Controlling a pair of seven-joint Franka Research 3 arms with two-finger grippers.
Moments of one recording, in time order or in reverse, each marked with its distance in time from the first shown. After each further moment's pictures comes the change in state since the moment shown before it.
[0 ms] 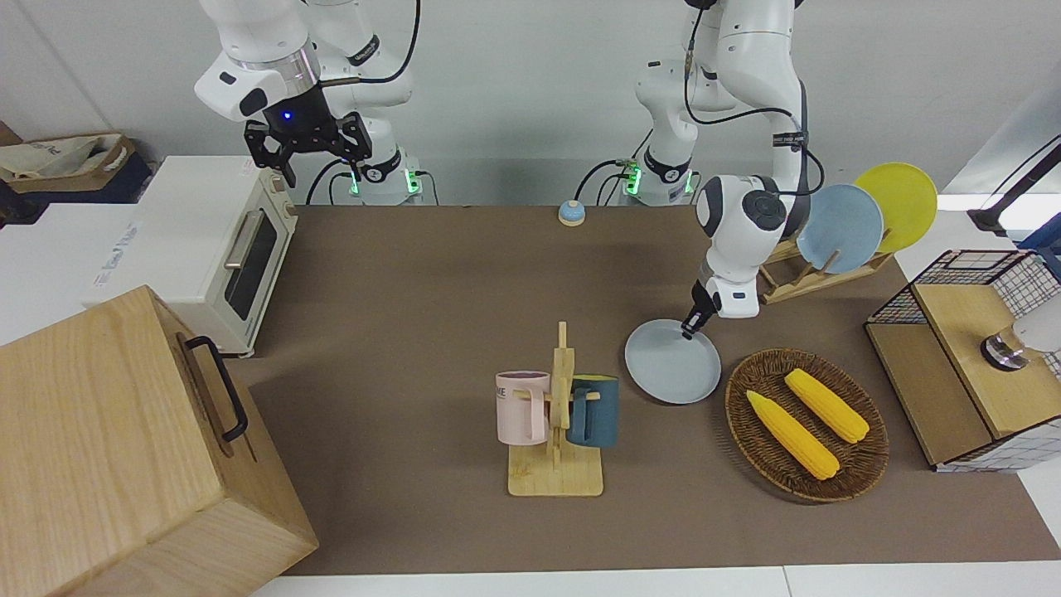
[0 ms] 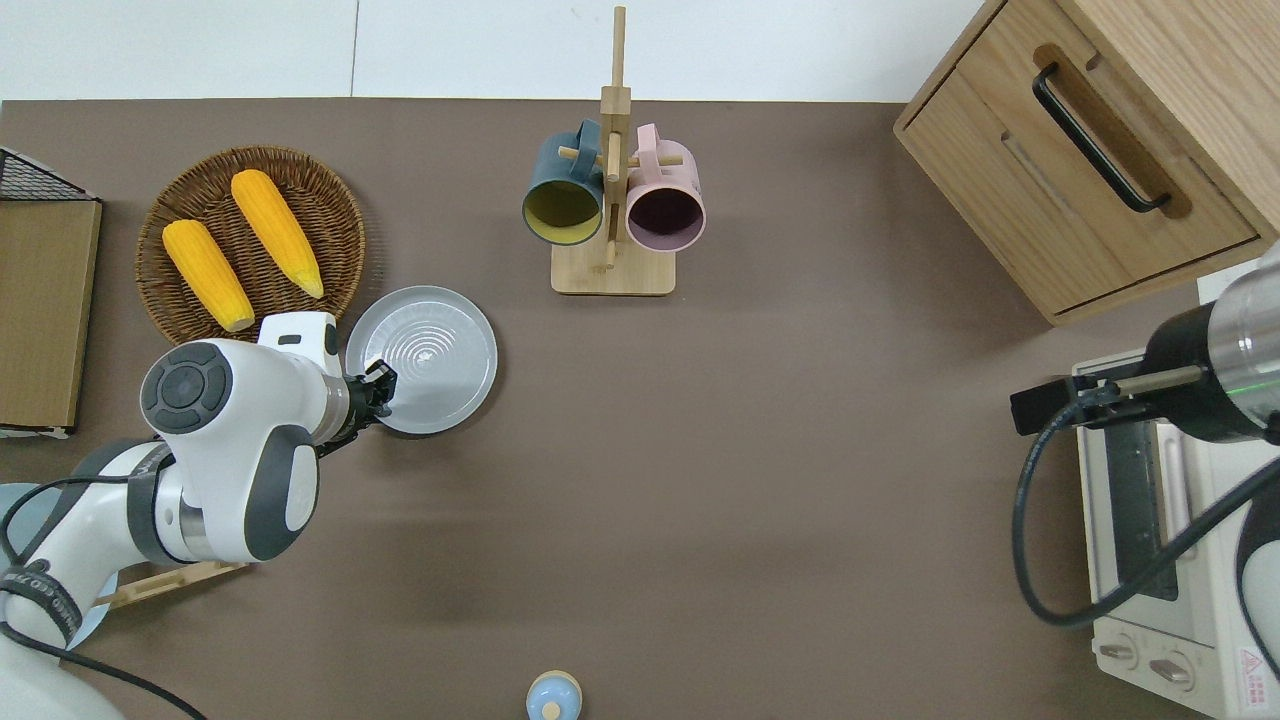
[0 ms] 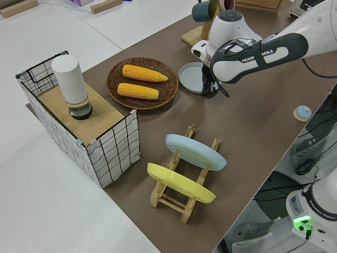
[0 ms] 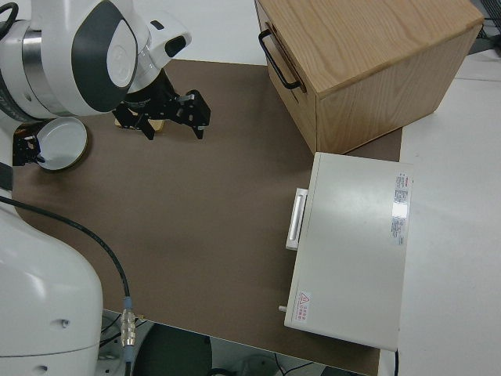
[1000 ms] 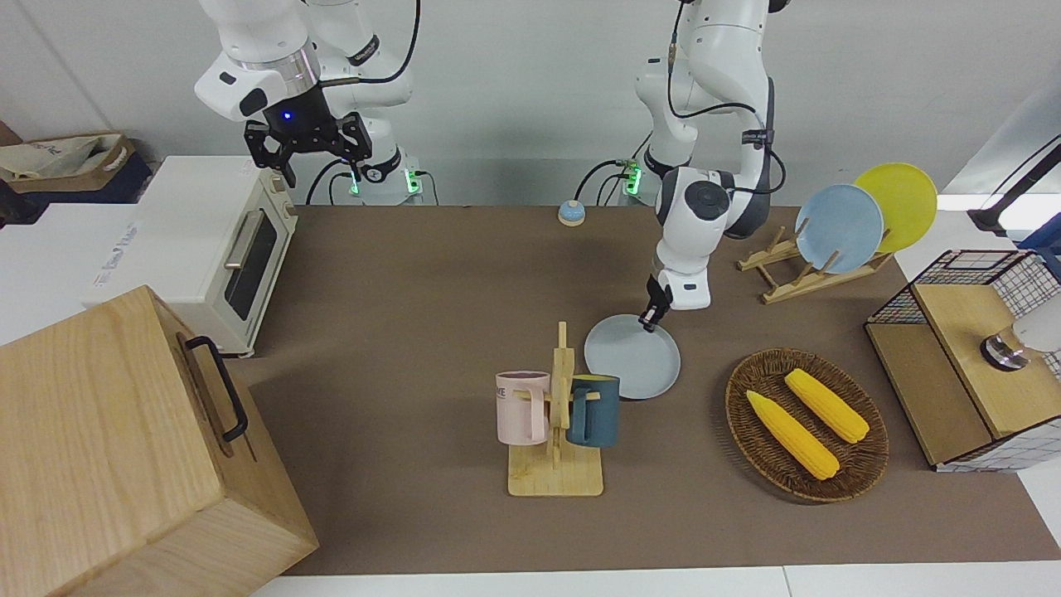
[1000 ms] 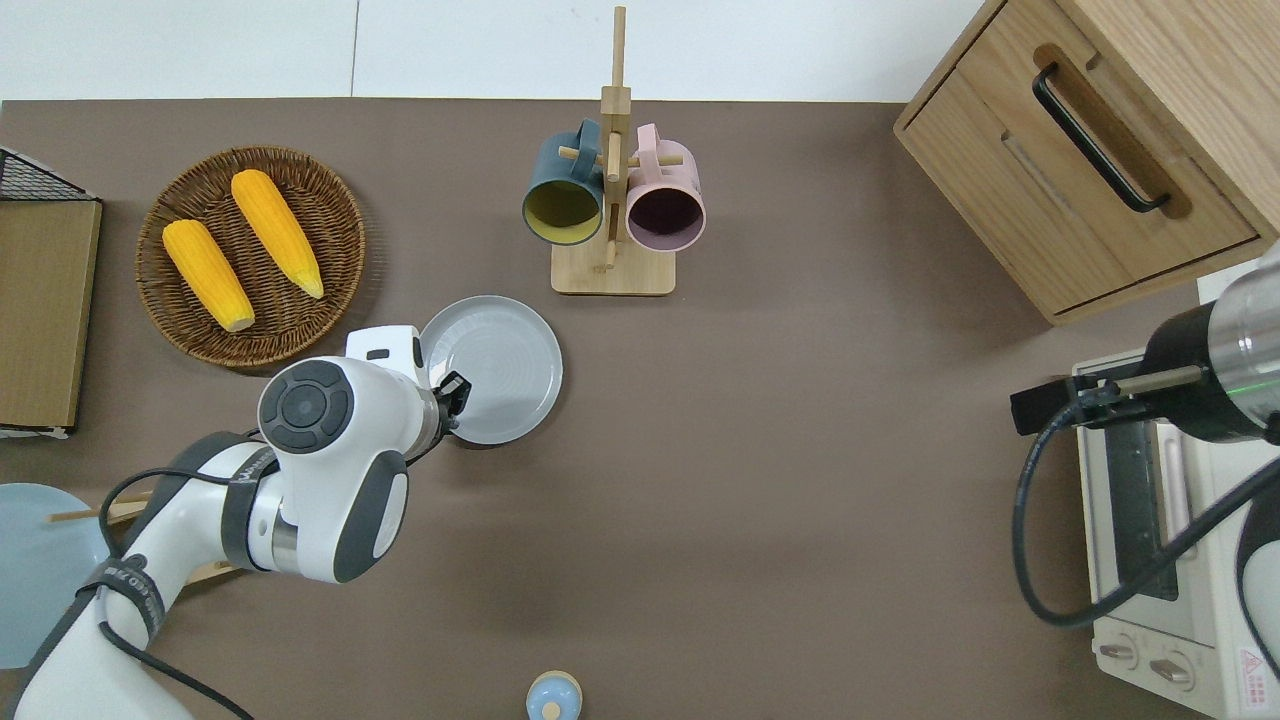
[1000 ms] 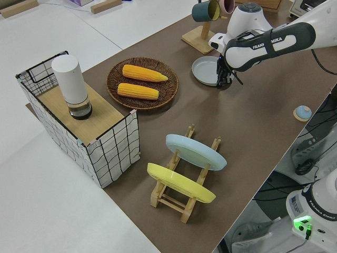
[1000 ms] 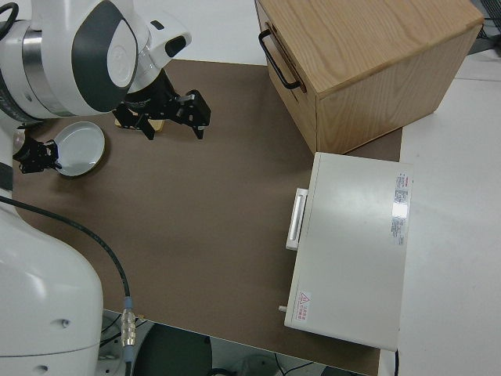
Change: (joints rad) left arm -0.165 -0.004 0.000 0.000 0.032 0.000 -0.242; right arm 0.000 0.000 0.000 0.000 0.000 0.000 0.000
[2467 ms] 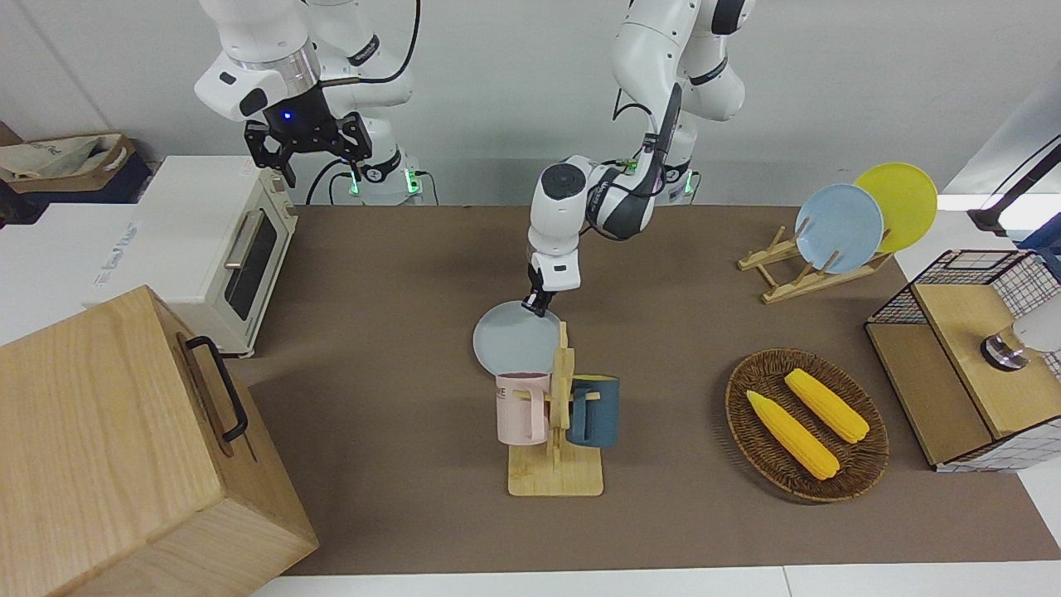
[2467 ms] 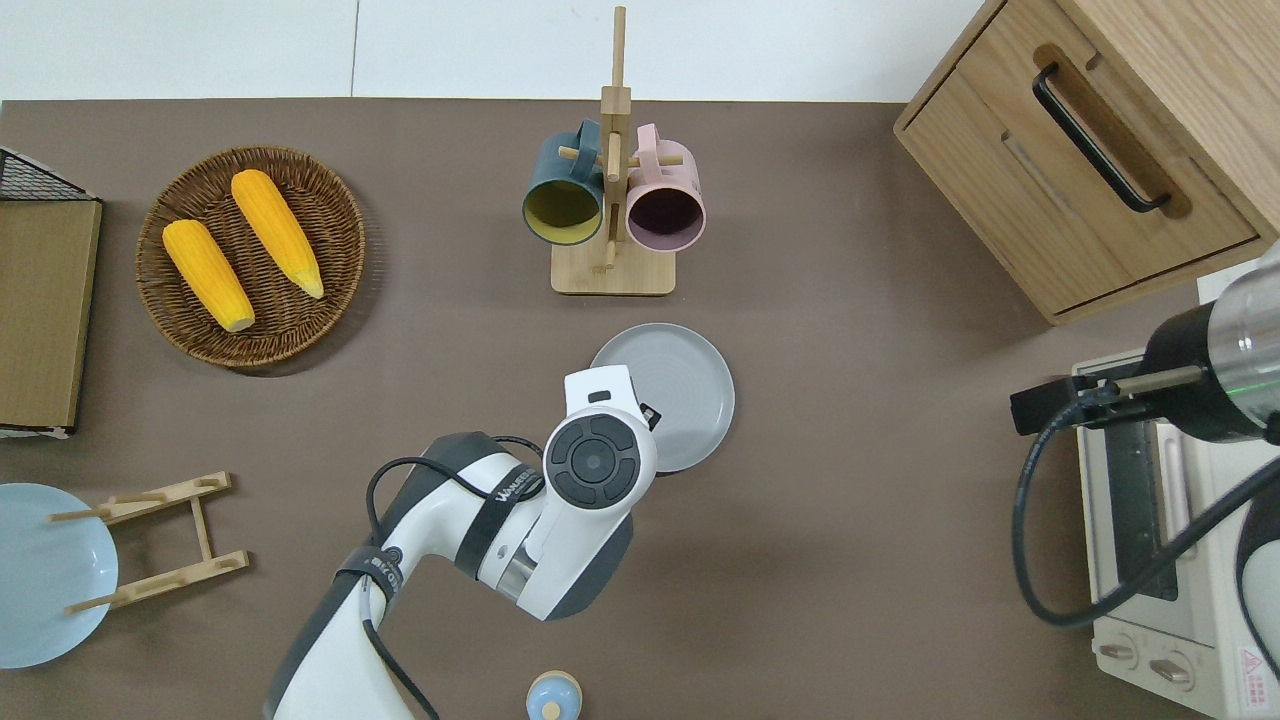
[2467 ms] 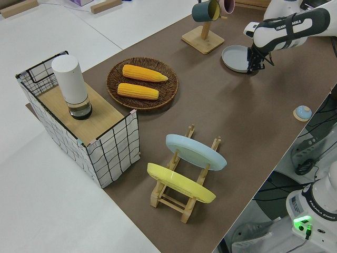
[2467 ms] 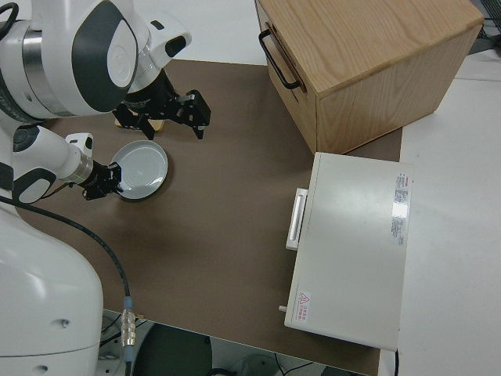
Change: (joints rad) left arm -0.372 0.148 0.000 0.207 0.005 -0.031 -0.451; right arm 0.000 0.000 0.000 0.000 0.000 0.000 0.000
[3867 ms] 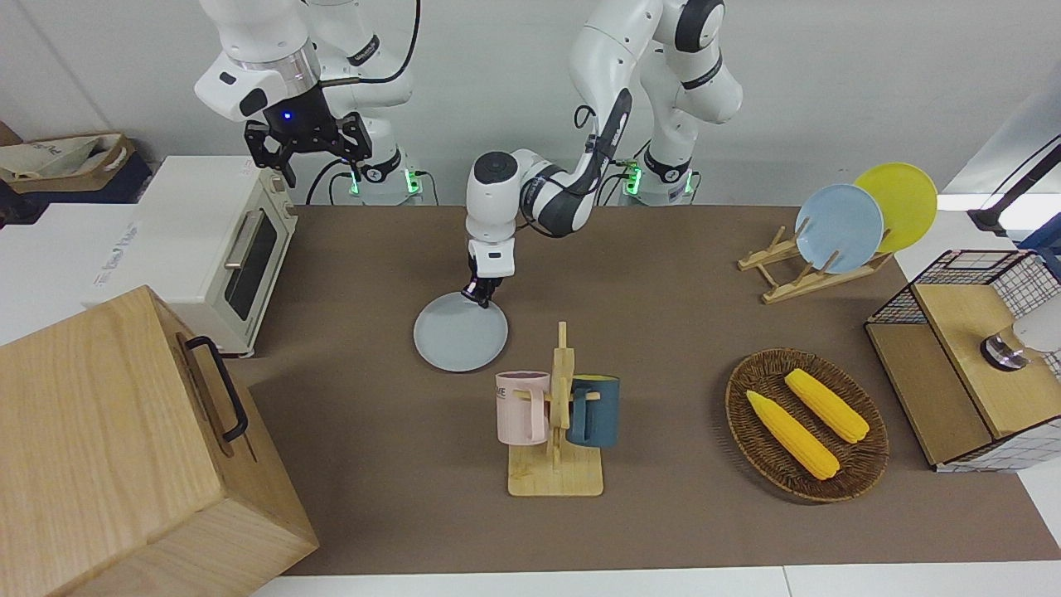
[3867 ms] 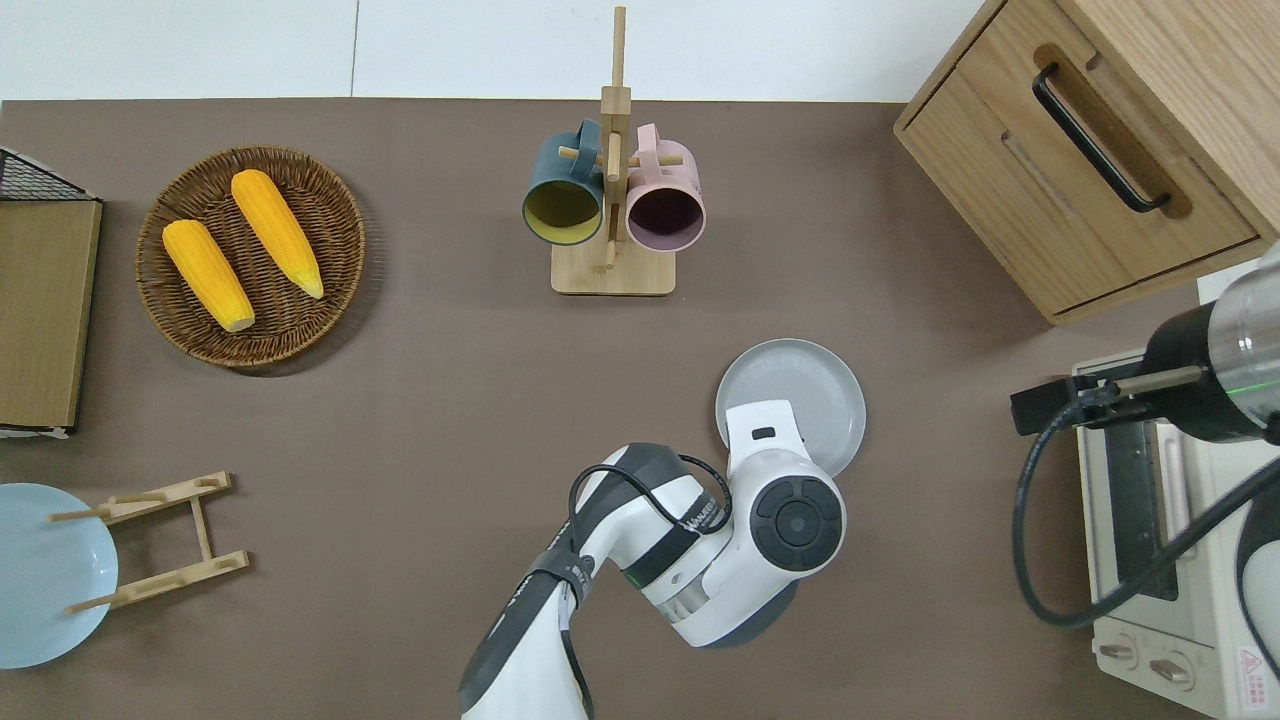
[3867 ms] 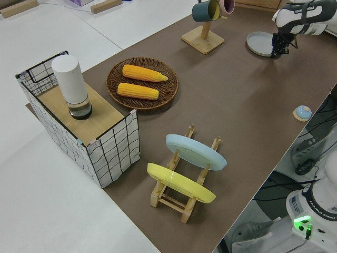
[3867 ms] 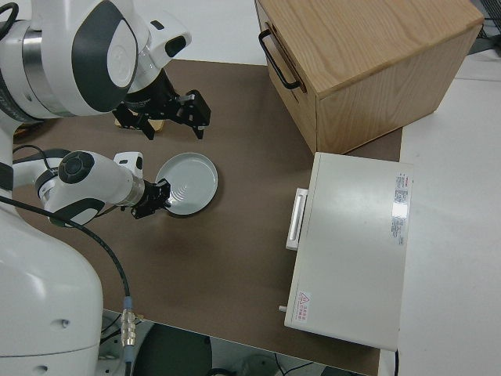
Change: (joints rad) left arm -0.213 0.201 0.001 0.290 0.066 -0.007 -0.238; right arm 0.000 0.000 0.000 0.000 0.000 0.000 0.000
